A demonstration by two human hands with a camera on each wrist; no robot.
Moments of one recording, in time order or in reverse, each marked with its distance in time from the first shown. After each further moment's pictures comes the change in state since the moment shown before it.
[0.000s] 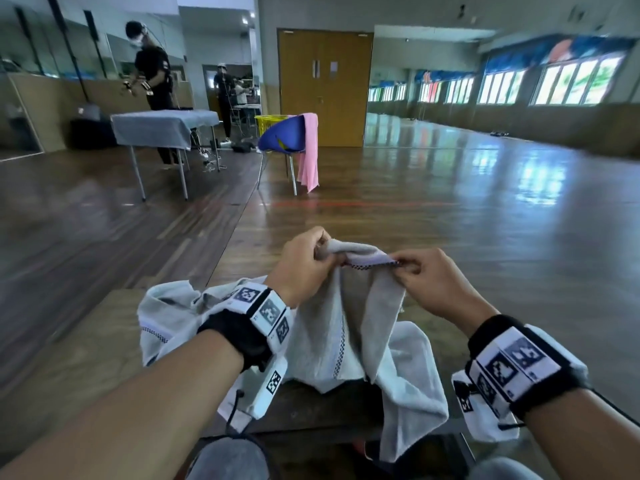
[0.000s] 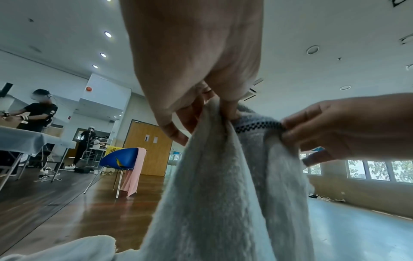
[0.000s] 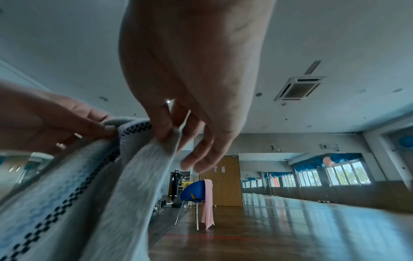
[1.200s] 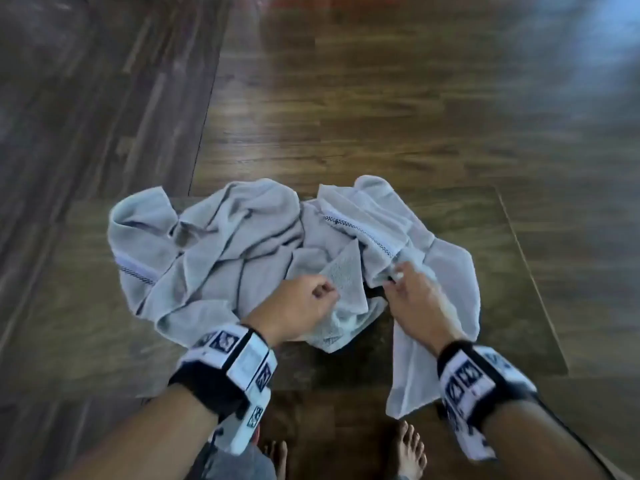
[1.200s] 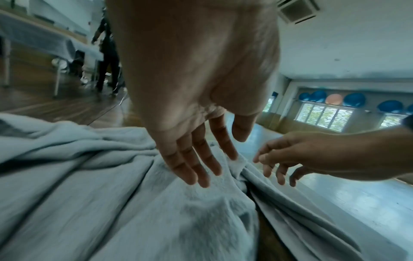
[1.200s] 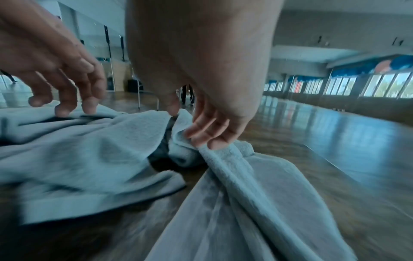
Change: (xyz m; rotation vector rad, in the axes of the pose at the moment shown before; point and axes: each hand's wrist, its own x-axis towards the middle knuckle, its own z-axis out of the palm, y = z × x) left_hand 0.011 -0.095 0.050 0.012 -0.738 -0.714; right_hand 0.031 0.095 0.098 -0.204 -0.502 0.595
